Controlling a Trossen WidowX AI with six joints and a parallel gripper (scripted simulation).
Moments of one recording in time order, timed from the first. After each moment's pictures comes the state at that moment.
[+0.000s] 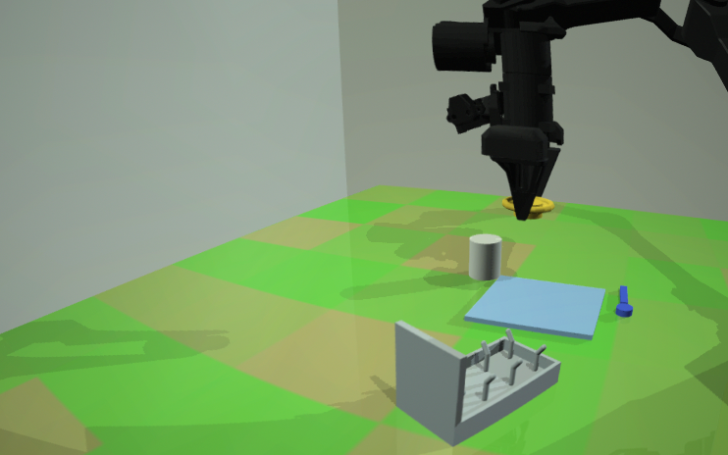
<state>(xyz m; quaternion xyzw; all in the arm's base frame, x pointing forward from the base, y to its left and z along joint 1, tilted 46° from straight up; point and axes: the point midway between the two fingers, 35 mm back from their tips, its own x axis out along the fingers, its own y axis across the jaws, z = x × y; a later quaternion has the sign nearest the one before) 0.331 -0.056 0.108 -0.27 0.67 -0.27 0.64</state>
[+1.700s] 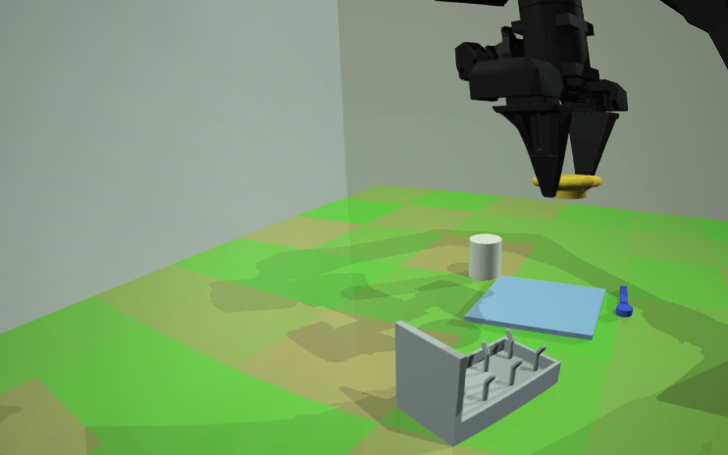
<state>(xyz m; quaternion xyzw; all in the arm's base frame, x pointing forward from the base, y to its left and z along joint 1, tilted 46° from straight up) 0.271 0.076 0.056 -0.11 0.65 -0.37 0.66</state>
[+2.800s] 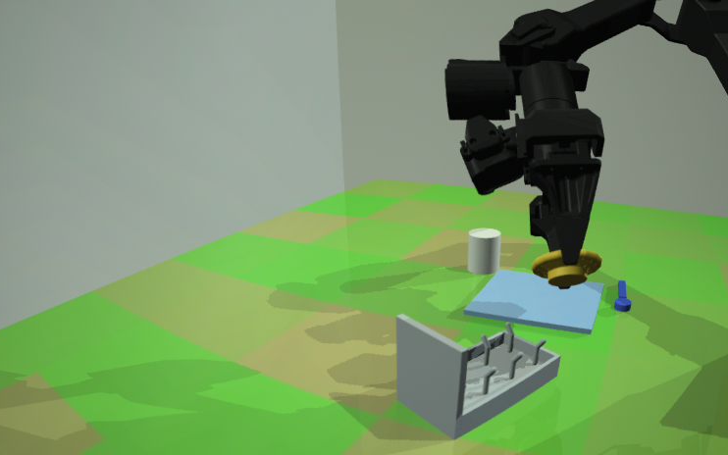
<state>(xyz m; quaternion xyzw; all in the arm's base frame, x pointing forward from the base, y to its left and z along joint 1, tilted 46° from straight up) 0.263 0.035 -0.007 -0.07 0.79 -0.01 0.61</state>
